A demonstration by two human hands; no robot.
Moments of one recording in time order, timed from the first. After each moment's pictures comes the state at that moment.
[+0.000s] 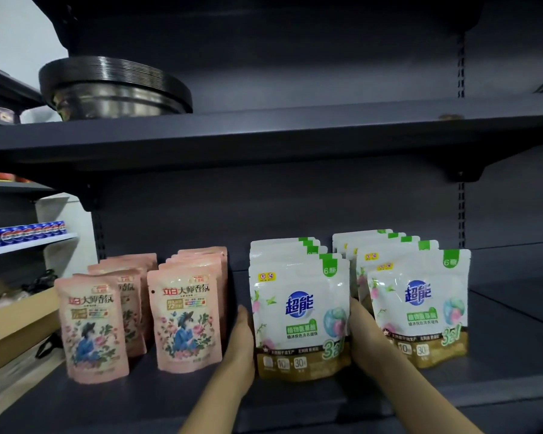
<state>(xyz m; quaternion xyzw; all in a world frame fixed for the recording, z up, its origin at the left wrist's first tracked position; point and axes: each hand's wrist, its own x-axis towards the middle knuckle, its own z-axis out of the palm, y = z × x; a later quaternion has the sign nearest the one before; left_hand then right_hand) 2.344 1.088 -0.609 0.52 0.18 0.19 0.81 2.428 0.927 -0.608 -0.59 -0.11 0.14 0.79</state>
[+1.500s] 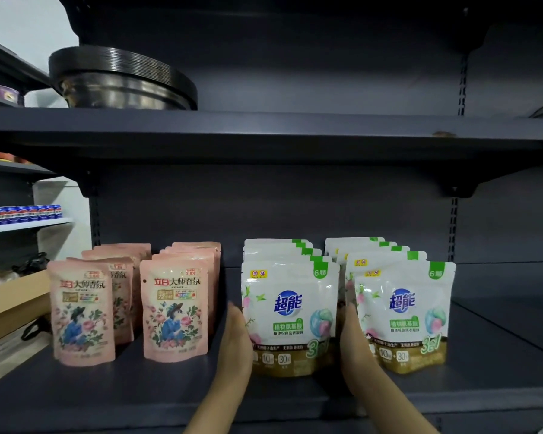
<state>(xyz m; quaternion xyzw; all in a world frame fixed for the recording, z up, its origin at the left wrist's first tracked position) 2.310 1.052 -0.608 0.63 0.14 0.31 0.70 2.413 0.922 -0.618 -0.56 -0.05 0.14 0.81</state>
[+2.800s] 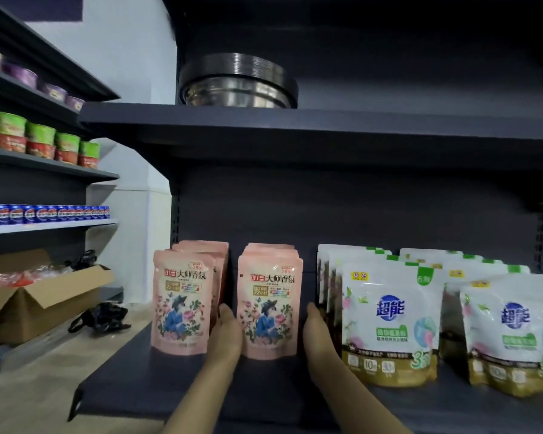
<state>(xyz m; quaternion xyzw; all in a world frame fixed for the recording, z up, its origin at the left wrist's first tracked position) 2.242 1.197 -0.605 0.66 0.29 0.32 0.61 2.312 1.095 -0.602 -0.61 -0.10 0.20 0.76</state>
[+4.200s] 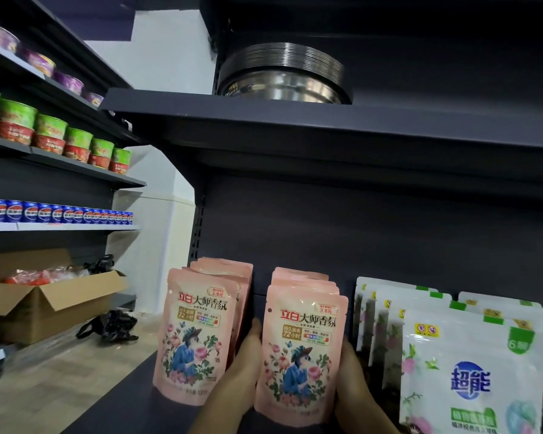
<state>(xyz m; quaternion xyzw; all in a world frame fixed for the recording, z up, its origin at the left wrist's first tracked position) 2.309 1.257 -0.606 0.52 0.20 0.19 0.81 2.375 1.131 -0.607 -0.53 -0.17 0.26 0.79</state>
